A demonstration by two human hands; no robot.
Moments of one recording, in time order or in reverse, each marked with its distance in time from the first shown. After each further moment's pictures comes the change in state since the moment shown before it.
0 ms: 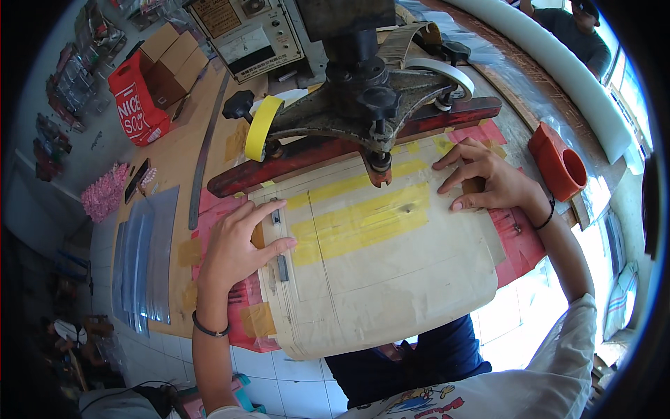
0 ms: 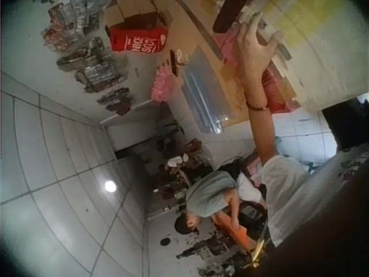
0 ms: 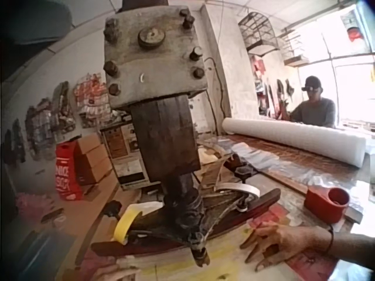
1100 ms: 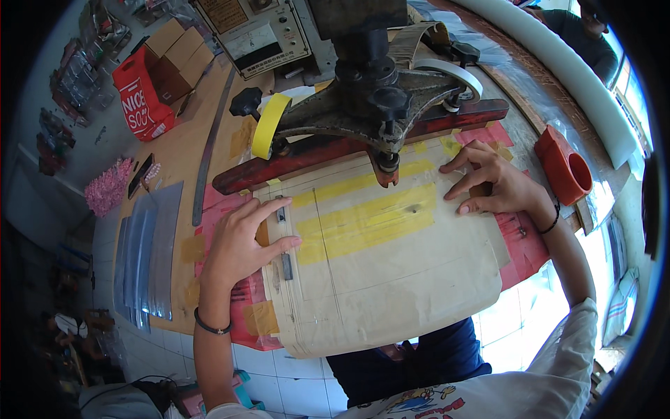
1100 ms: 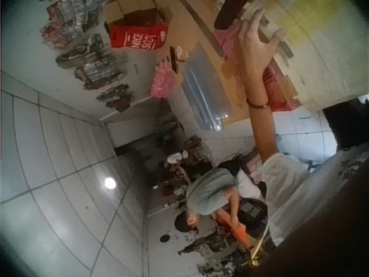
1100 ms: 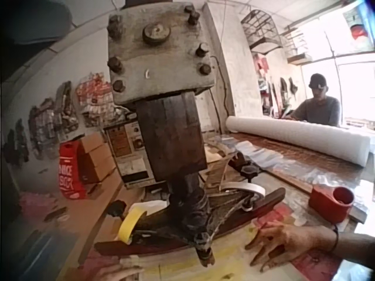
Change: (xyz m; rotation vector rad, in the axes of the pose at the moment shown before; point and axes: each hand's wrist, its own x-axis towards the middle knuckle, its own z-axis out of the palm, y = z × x) left_hand 0.002 0.006 -0.006 -0.021 -0.077 -0.081; right_hand 0.000 -0.004 0.001 0.014 -0.019 0.028
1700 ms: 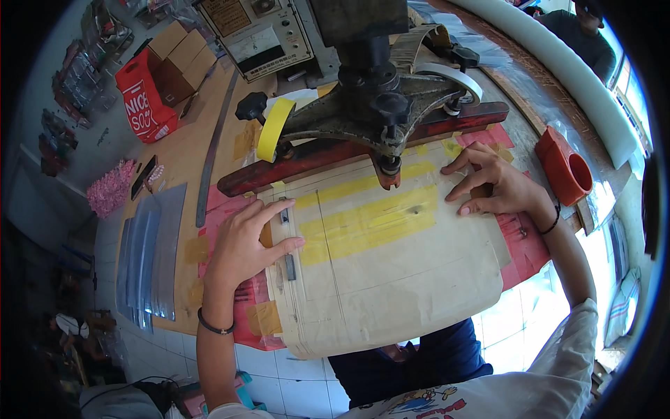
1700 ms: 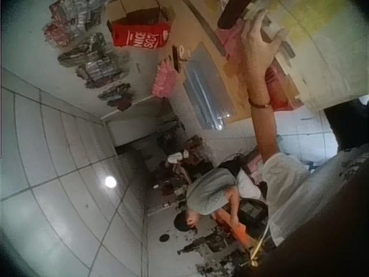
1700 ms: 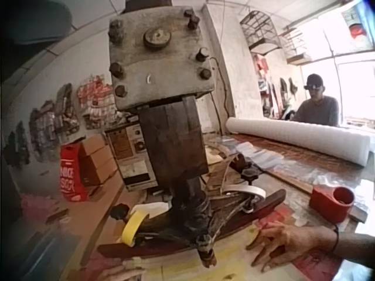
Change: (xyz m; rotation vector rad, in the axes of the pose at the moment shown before) left_hand 0.000 0.001 -0.001 0.002 0.013 0.010; right_hand -0.001 0.001 0.000 -0.014 0.018 -0.033
